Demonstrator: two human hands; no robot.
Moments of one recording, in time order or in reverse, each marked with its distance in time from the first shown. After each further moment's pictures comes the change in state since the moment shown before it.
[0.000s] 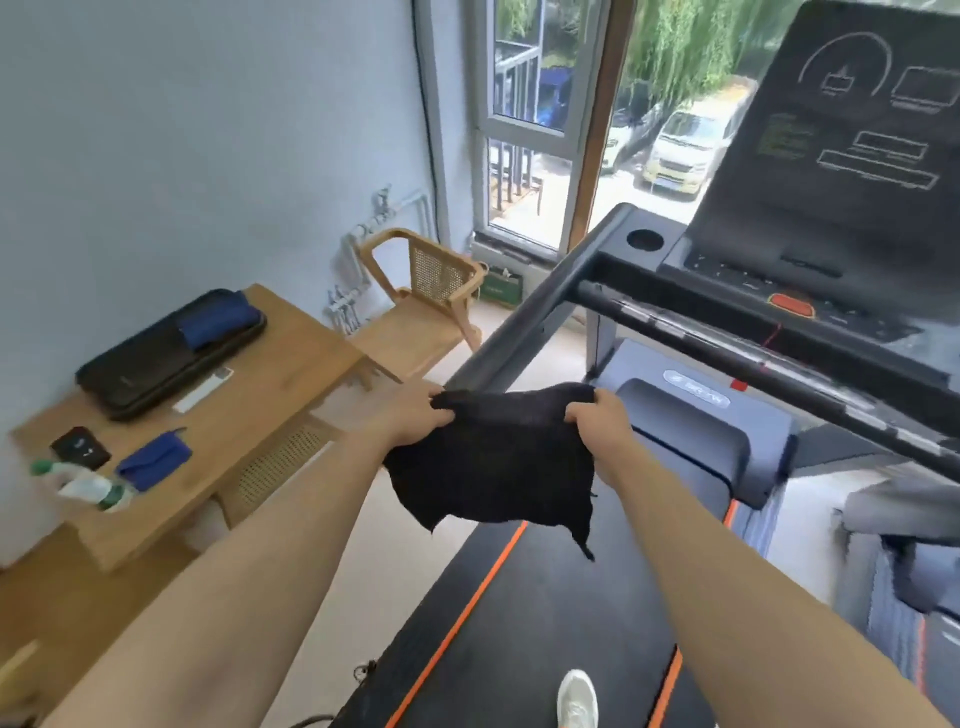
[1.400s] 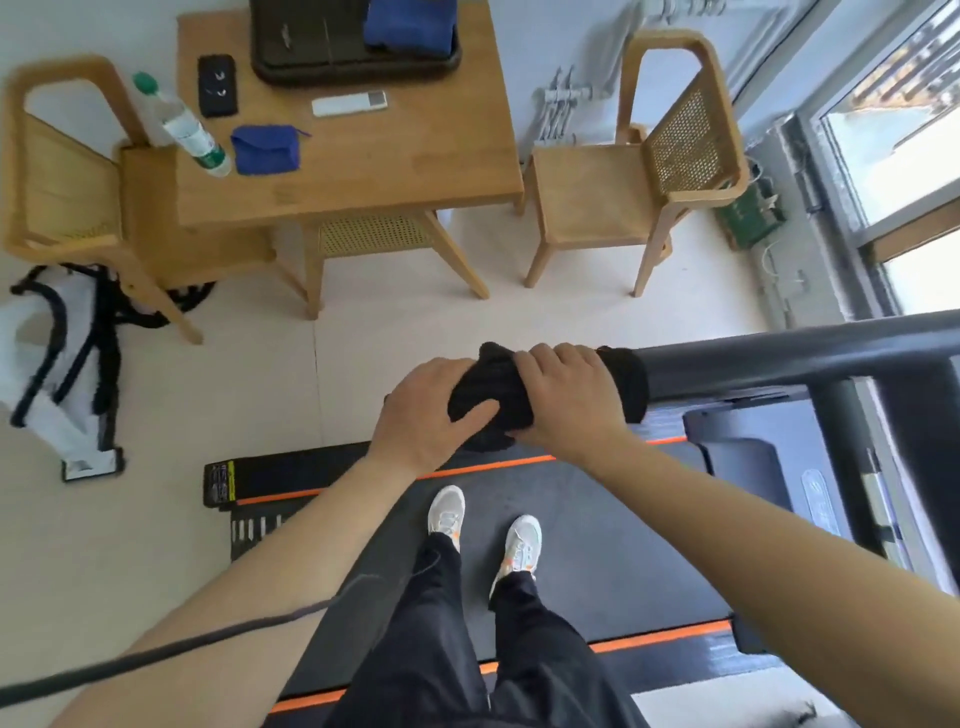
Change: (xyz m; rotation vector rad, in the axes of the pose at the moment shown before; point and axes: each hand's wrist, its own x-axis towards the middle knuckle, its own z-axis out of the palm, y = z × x) left_hand 0.081 -0.063 0.123 -0.333 0.619 -0.409; right_hand 0.218 -0.008 0.154 -1.488 -0.736 -1.518
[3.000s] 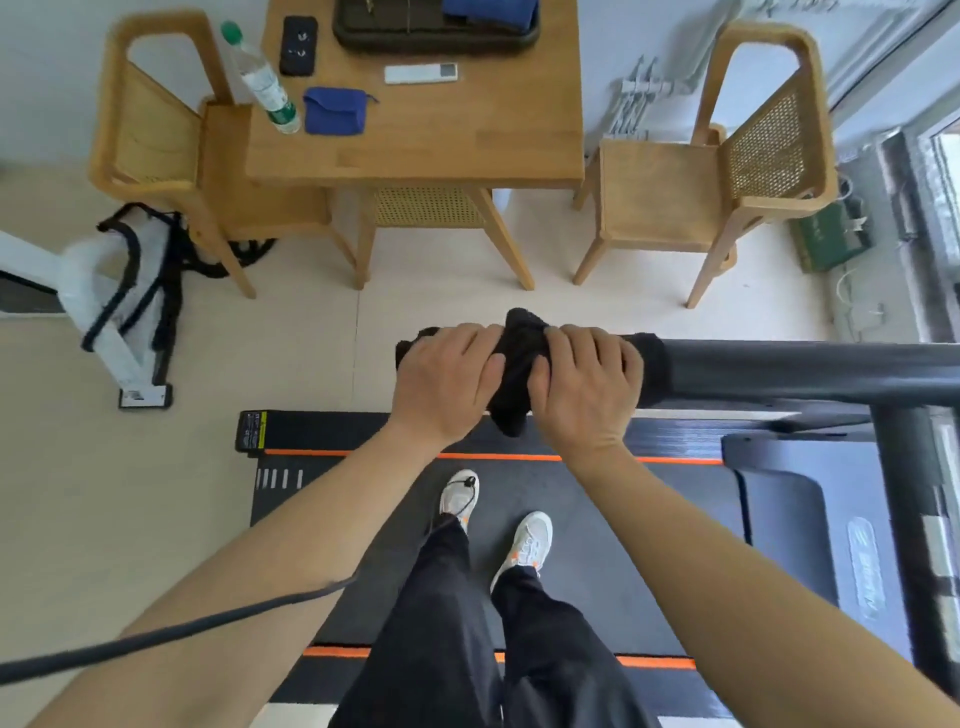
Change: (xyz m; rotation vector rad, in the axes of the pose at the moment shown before) left_hand -0.009 0.000 0.018 0.372 0.253 0.074; right_hand -0.009 -0.027 0.029 0.149 0.432 0.258
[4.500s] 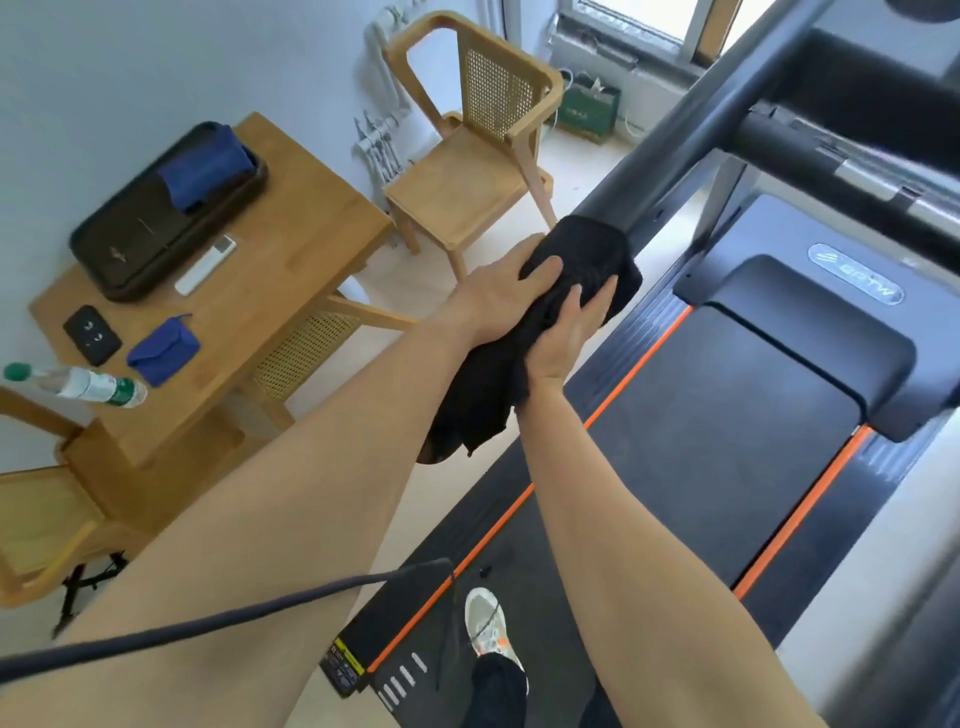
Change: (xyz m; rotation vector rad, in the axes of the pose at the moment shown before) left_hand 0.116 0.089 0.021 -0.327 -0.872 0.338; right_hand 0.012 -0.024 0.059 1.268 1.066 1.404
